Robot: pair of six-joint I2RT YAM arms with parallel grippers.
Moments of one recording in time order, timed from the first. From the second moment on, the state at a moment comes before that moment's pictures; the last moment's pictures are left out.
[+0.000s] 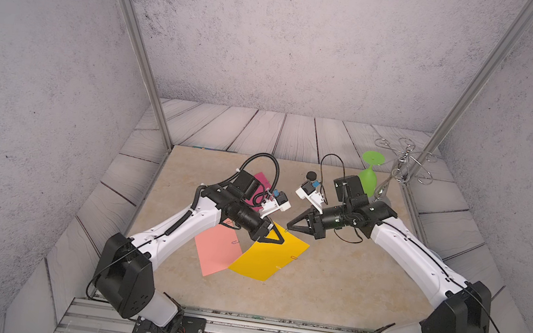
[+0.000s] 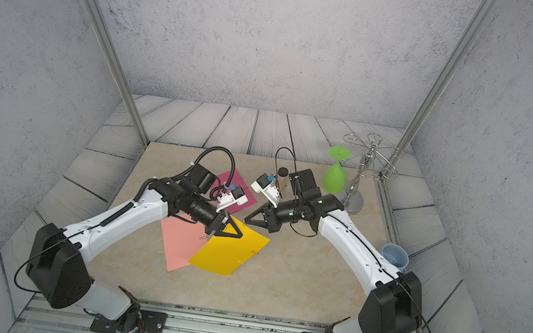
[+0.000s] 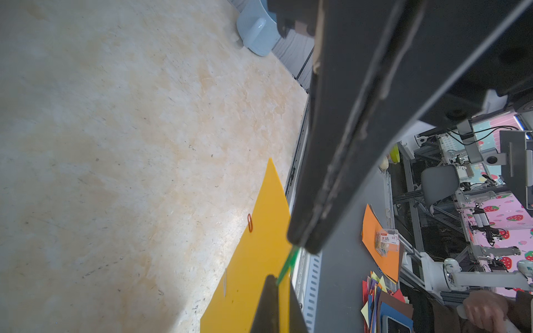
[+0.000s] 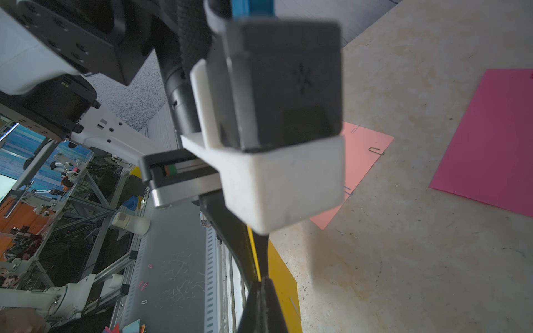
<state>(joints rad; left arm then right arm) -0.57 1.47 1.24 -0.81 0.95 0.14 0.53 1.48 1.31 -0.70 -1.01 -0.13</state>
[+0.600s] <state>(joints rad) -0.57 1.47 1.24 -0.79 0.87 0.12 0.30 1.38 1.10 -0.57 -0.75 0.09</state>
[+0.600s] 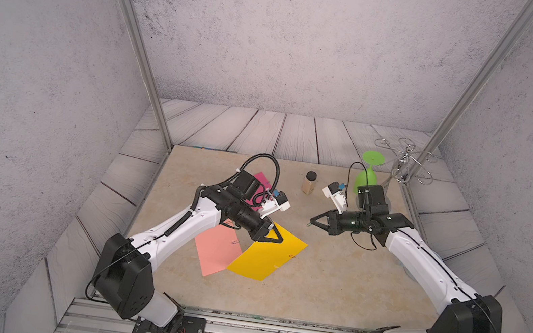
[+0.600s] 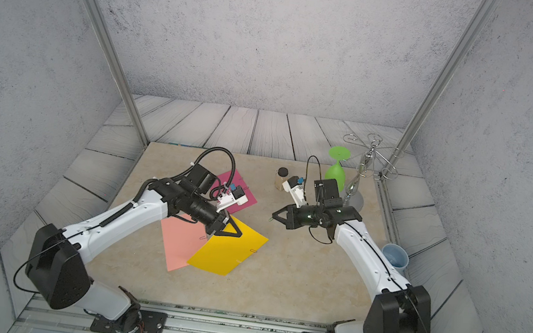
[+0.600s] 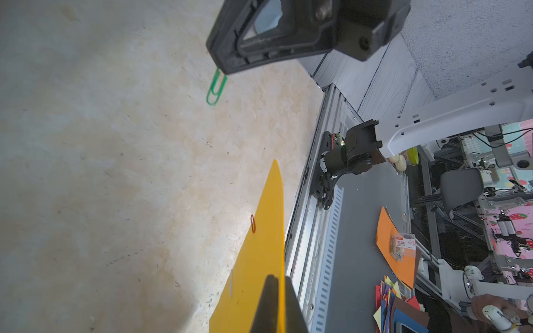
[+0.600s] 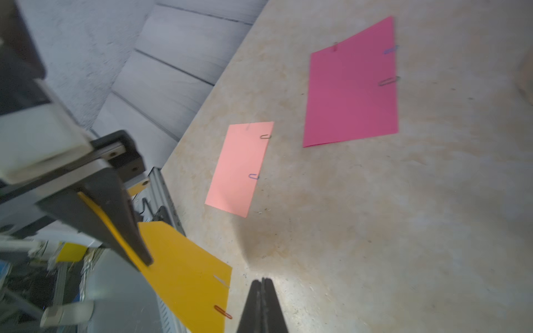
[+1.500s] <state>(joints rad) -0.56 1.44 1.24 -0.62 0.74 0.06 -0.01 1.52 0.85 -0.40 -0.37 0.40</state>
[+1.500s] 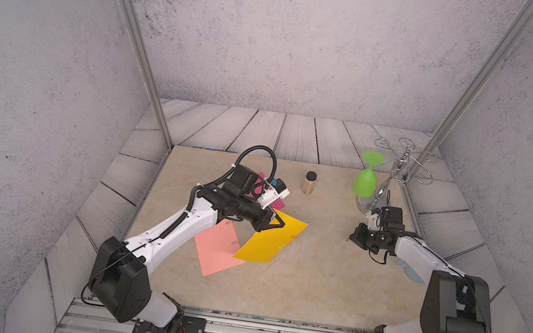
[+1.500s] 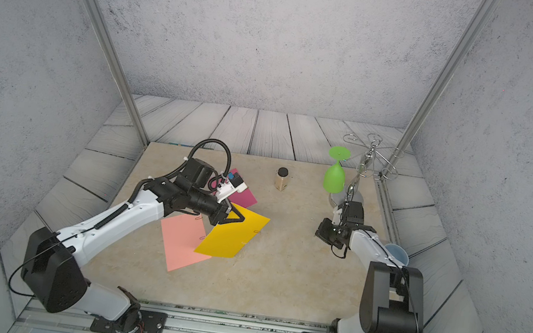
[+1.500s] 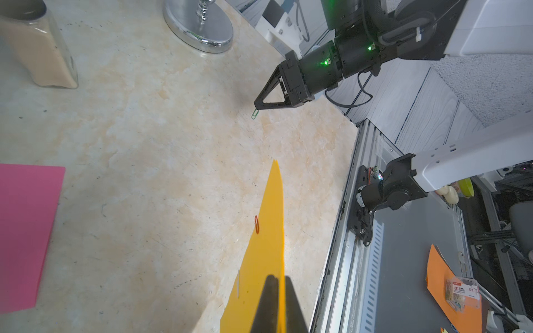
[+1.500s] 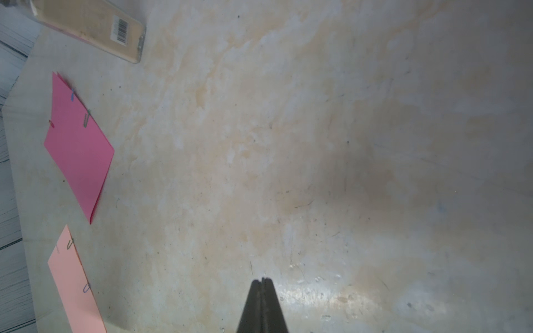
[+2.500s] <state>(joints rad) -0.52 1.42 1.21 -0.53 0.76 -0.03 -0.06 1.57 0.81 -0.44 -0.37 0.37</state>
